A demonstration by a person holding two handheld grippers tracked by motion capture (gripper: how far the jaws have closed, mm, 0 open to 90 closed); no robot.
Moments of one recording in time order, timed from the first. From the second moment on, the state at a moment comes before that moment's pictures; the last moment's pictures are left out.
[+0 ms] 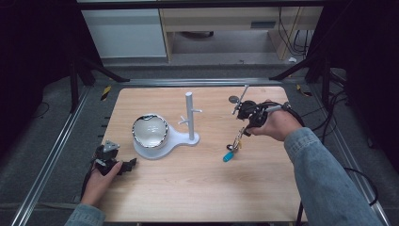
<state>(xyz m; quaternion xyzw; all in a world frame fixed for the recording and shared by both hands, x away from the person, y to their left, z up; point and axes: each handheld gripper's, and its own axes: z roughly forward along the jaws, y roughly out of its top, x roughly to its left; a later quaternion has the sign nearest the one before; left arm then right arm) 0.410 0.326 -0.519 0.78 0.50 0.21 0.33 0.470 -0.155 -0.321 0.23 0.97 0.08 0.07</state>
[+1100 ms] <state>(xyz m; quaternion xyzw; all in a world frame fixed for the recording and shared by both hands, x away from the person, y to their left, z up) 0.410 0.326 -0.520 0.78 0.50 0.21 0.33 0.478 -0.138 -0.271 0.21 0.97 0.09 0.09</state>
